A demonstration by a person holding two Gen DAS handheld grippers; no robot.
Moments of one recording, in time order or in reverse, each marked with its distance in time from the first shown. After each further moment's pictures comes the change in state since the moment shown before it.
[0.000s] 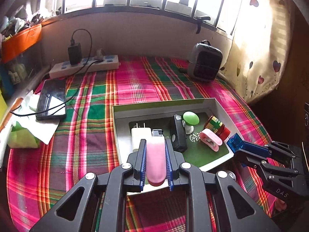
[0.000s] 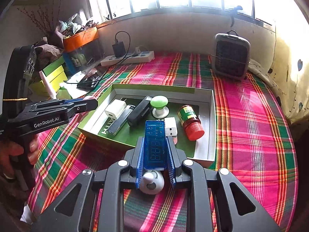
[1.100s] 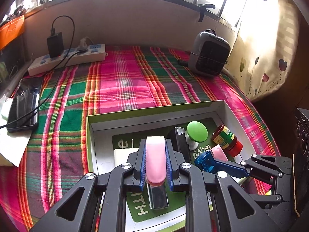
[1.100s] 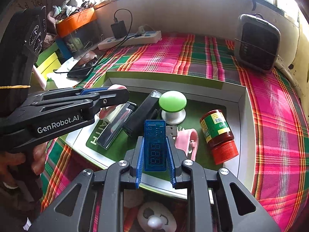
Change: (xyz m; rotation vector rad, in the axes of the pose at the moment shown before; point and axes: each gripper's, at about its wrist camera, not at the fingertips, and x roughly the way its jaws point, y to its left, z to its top) left arm 0.068 -0.007 0.024 -0.001 0.078 -0.041; right arm 0.079 0.004 0.022 -0.018 0.142 0.034
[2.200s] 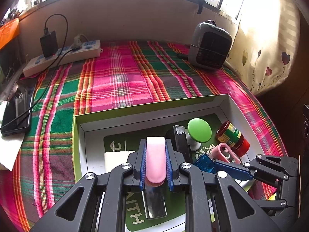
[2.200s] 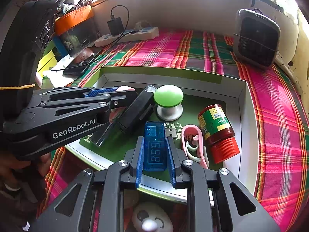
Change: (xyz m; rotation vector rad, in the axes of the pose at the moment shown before) left arm 0.020 -0.006 0.000 0.026 0.024 0.016; right arm 0.006 -0.003 -0.002 0.004 0.011 -0.008
